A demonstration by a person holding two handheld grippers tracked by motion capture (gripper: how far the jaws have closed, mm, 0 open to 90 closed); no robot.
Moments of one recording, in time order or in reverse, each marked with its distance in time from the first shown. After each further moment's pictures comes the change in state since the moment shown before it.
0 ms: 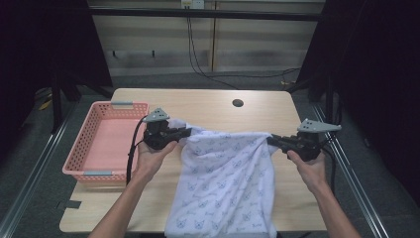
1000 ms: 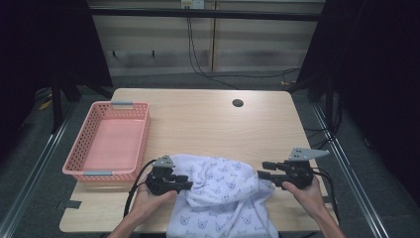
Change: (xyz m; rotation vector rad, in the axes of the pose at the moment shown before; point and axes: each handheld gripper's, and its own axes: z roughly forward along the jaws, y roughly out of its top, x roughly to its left) left arm -0.028 -0.118 0.006 0.319 -0.131 -0.071; right arm 0.029 -0.062 0.004 0.117 0.170 0.010
